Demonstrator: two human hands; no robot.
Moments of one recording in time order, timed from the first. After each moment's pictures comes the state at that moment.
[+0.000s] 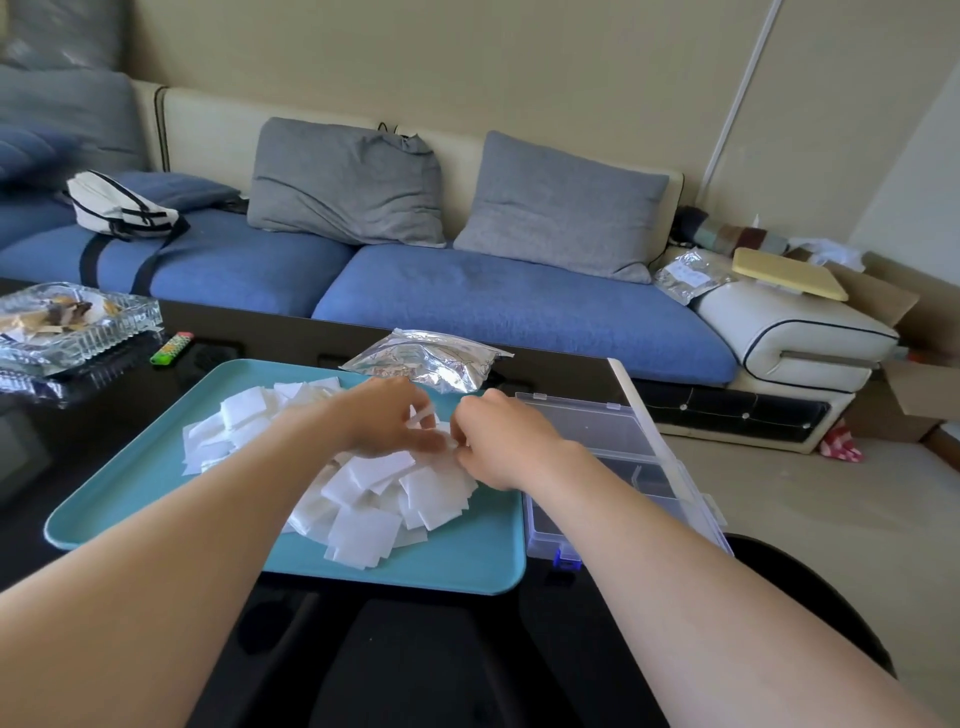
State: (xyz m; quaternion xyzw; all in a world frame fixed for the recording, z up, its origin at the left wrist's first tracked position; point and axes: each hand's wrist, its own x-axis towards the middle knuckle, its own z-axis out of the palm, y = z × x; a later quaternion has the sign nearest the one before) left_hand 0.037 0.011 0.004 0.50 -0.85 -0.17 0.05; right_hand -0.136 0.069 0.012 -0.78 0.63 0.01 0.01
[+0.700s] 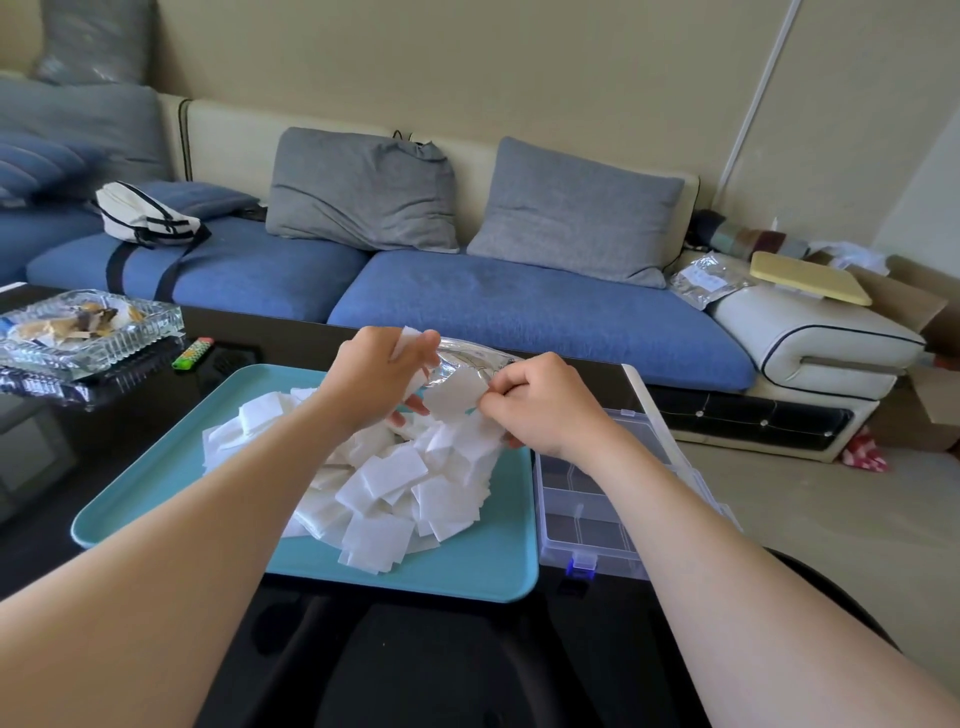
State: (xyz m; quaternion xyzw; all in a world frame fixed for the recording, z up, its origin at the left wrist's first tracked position) left_hand 0.041 0.022 0.030 0.53 -0.68 -0.32 0.39; right_hand -0.160 0.069 0.034 -0.67 0.63 -0.32 0.22
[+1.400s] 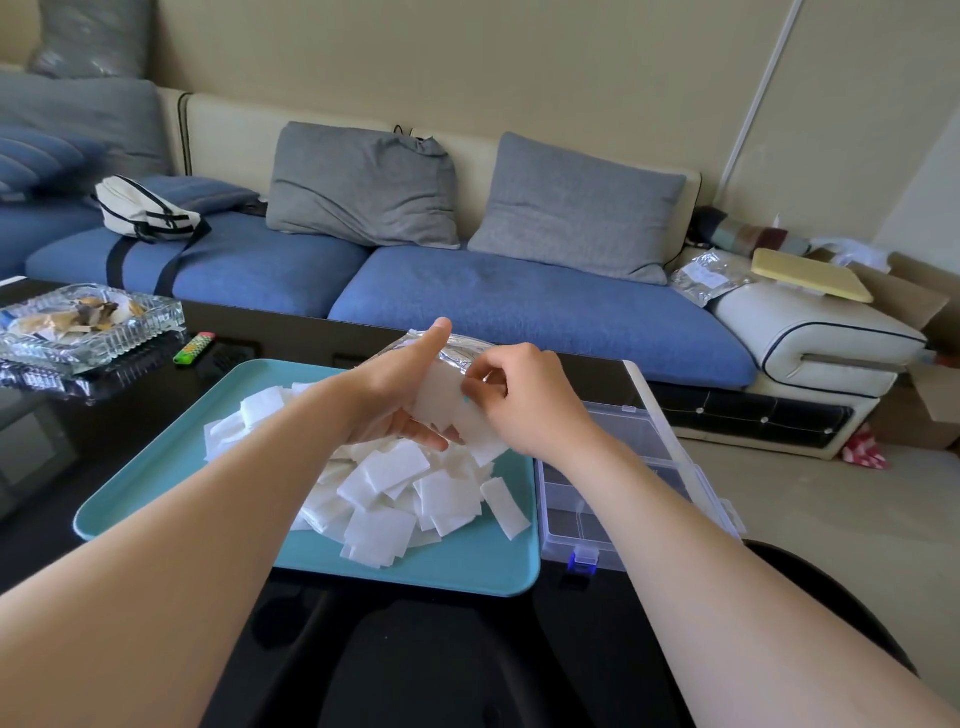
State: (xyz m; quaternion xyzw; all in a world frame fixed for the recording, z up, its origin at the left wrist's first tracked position) left_hand 0.030 0.026 0.035 0.46 -0.58 -0.63 0.24; right_hand -0.146 0.063 0.027 -0.73 0.59 -0.33 0.11
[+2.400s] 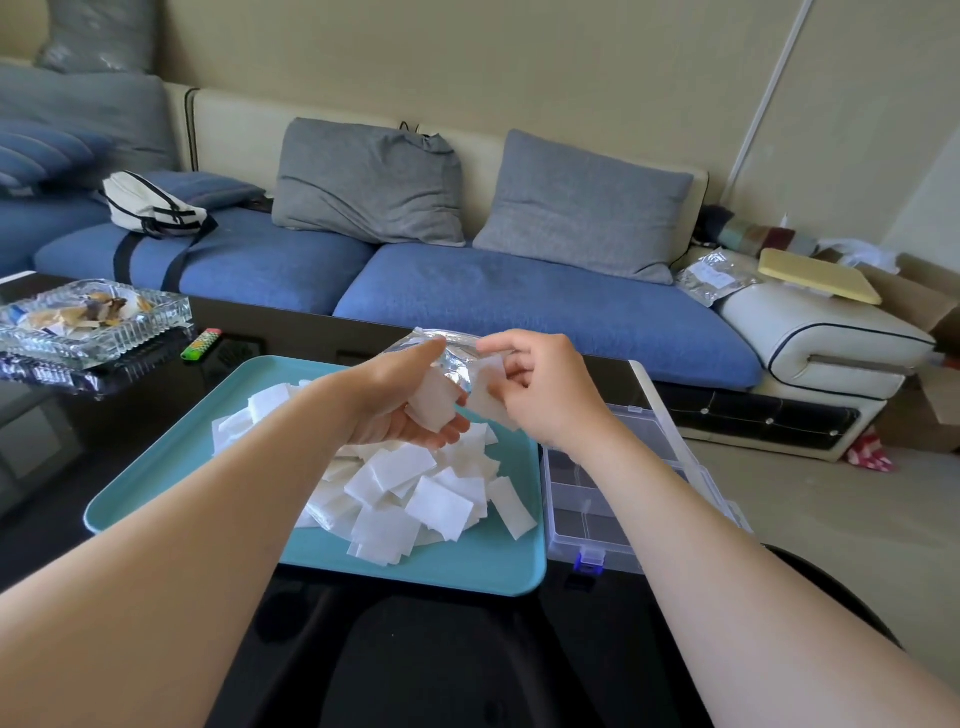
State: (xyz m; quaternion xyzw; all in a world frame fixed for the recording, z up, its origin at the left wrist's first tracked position) left_hand 0.037 0.023 0.032 0.51 -0.55 -0.62 0.23; right_hand -0.155 0.062 0.029 -0.68 0.59 -0.40 0.19
